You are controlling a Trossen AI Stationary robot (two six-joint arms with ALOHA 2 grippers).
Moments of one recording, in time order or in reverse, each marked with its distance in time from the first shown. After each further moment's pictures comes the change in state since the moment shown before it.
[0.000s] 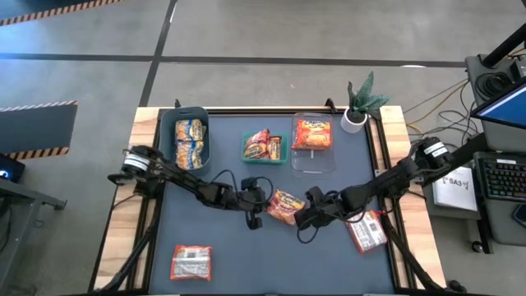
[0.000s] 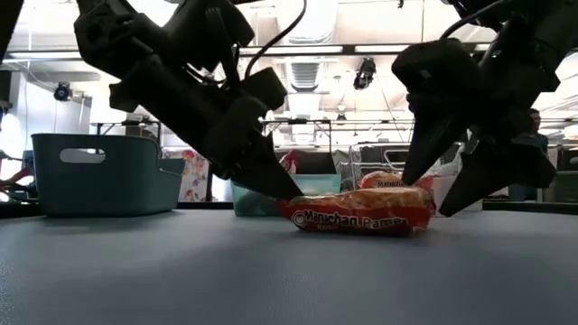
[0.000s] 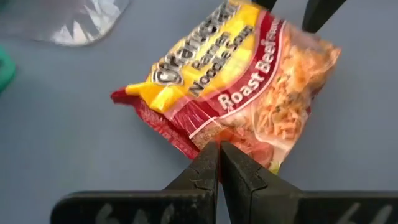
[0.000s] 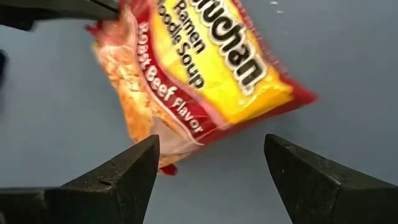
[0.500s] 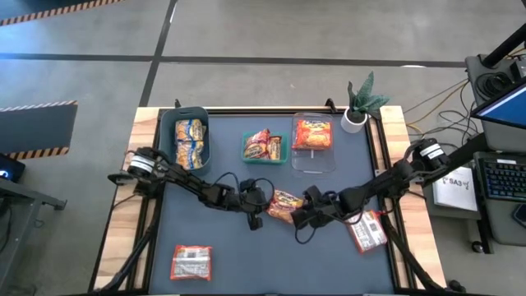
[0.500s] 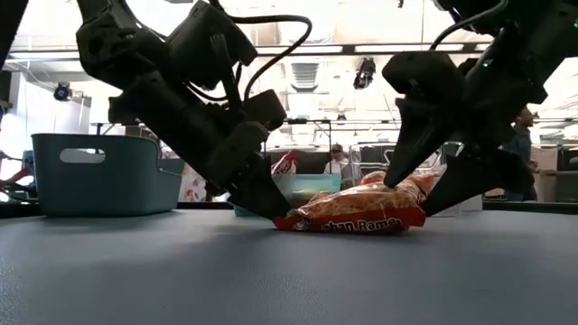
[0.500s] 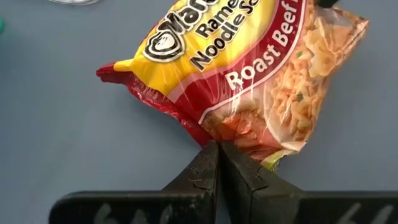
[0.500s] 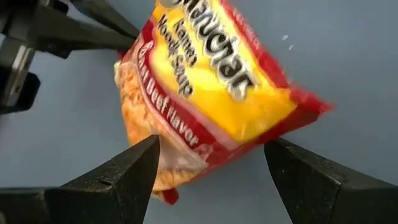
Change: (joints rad) left arm -0.001 0.059 0.003 -0.020 -0.004 -0.075; right arm -0.005 0.041 -0.002 0.074 0.098 -0.061
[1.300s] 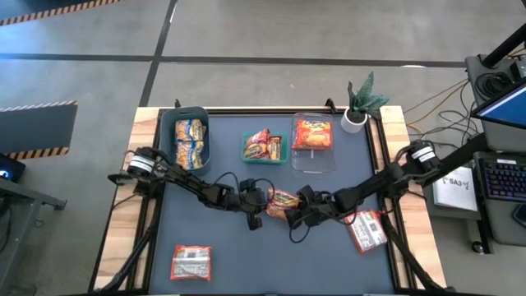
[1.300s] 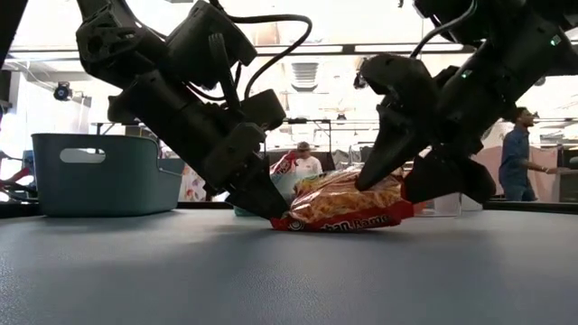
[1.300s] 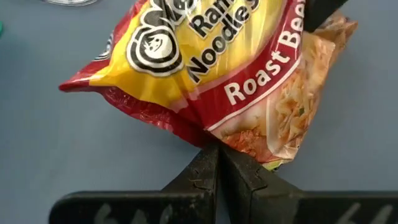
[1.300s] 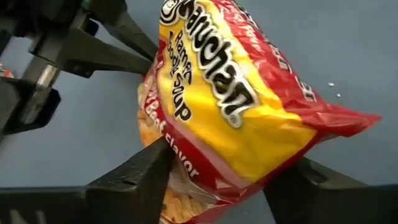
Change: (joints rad) left arm 0.000 -0.004 -0.001 -0.008 0.005 0.022; right arm -0.037 0.084 -0.001 0.201 0.056 -0.146
